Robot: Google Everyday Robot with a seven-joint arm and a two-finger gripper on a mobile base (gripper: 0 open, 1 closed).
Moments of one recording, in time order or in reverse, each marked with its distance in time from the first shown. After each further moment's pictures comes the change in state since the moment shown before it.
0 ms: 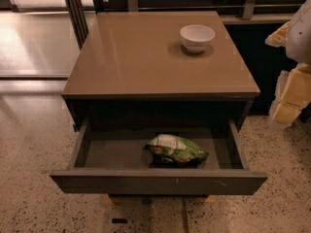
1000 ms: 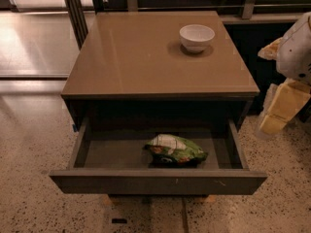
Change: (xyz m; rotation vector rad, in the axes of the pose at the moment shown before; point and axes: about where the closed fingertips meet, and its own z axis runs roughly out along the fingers) arm -0.002 0.008 0.027 -0.012 -0.066 0.037
